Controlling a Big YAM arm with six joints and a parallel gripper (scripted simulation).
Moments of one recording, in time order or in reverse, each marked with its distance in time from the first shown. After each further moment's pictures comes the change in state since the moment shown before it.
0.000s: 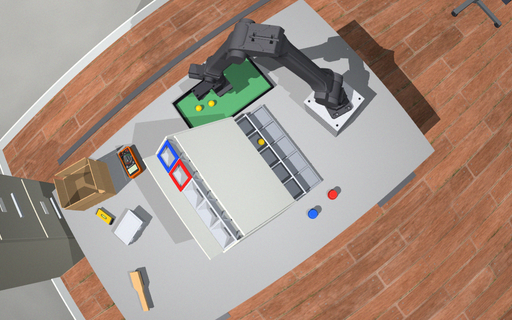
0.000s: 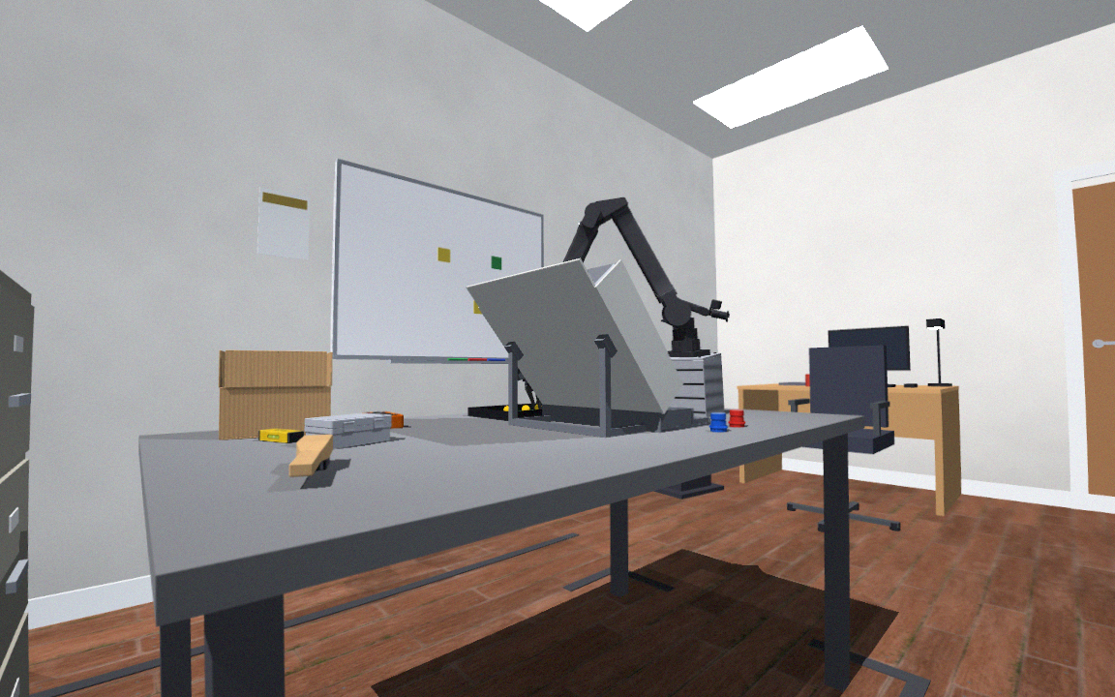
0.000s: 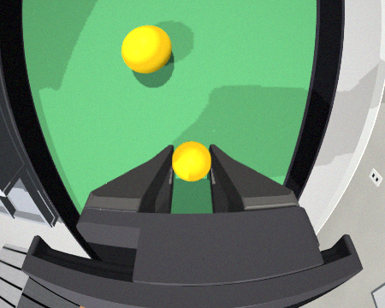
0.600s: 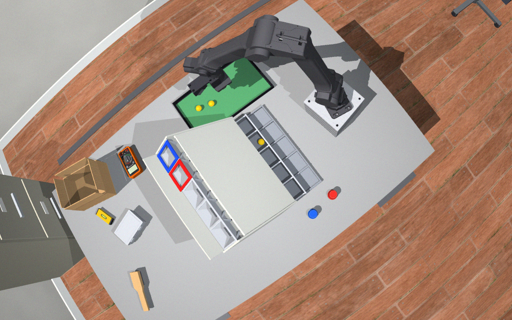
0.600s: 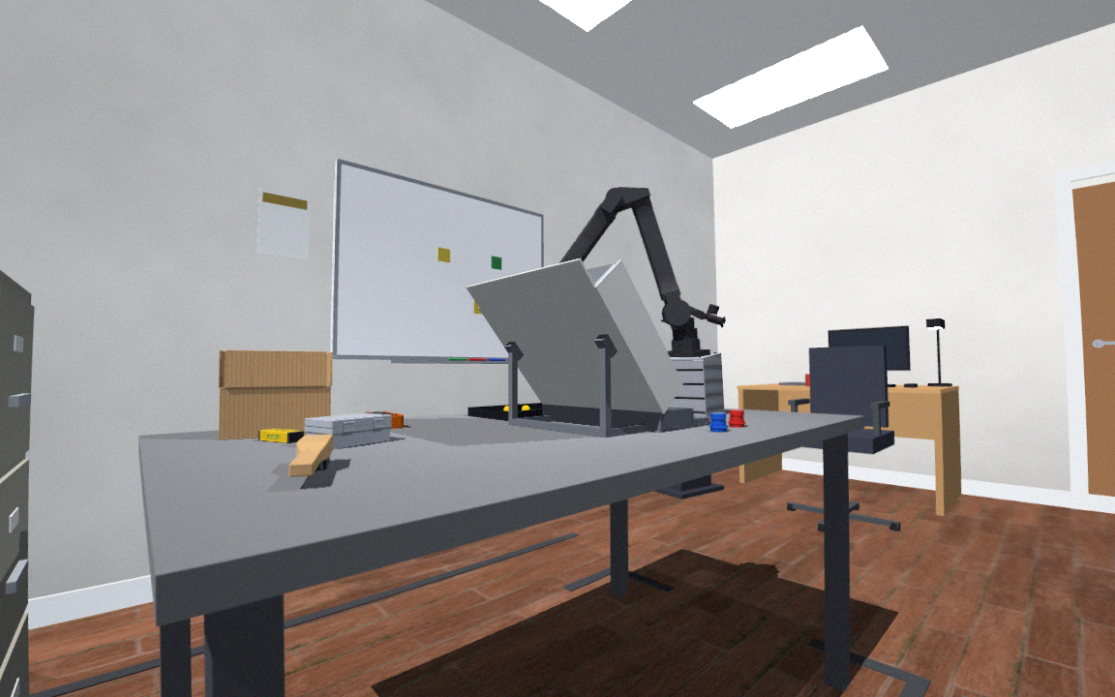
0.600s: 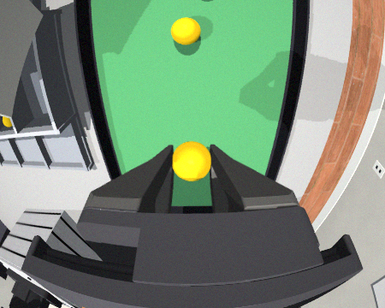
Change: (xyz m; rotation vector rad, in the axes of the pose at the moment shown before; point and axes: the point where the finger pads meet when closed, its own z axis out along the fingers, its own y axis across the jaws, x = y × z) arm 0.004 0.013 -0.080 -0.056 0.047 0.007
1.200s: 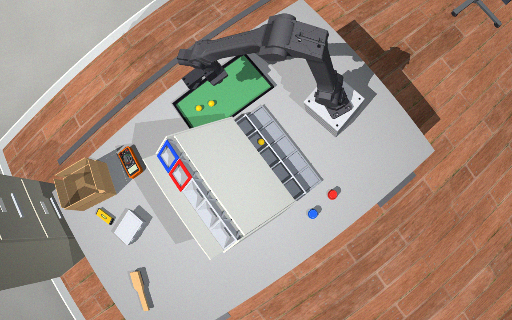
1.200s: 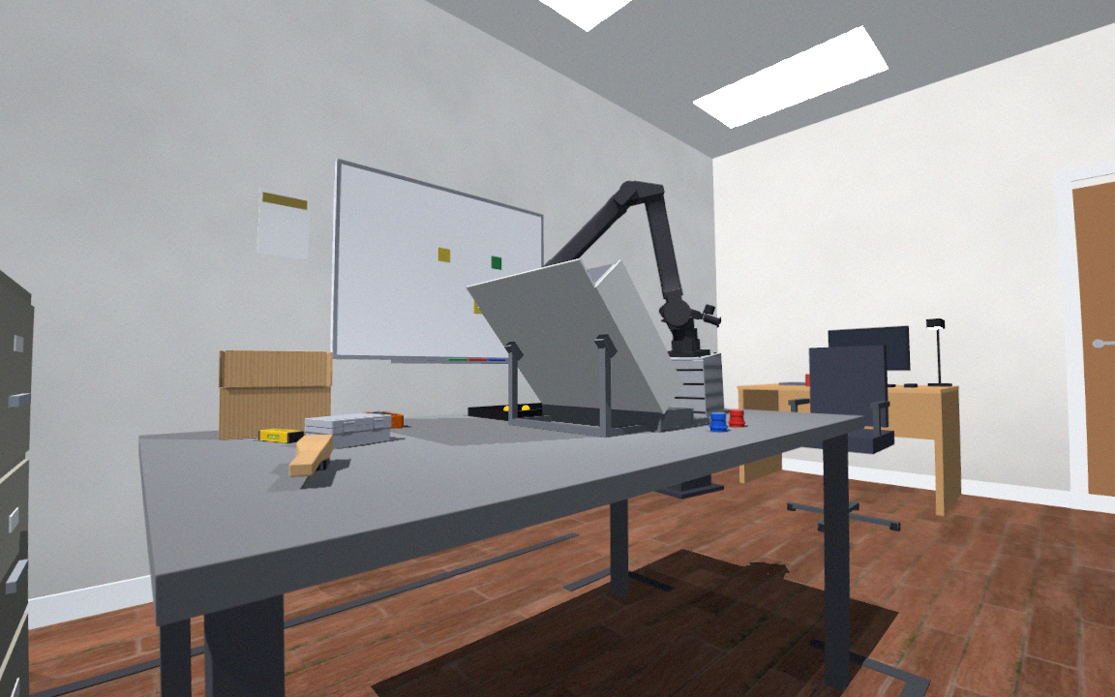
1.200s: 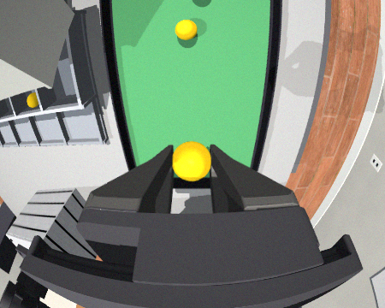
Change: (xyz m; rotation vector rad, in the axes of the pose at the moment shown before) arm 0.000 -0.002 -0.061 -0.009 0.008 0.005
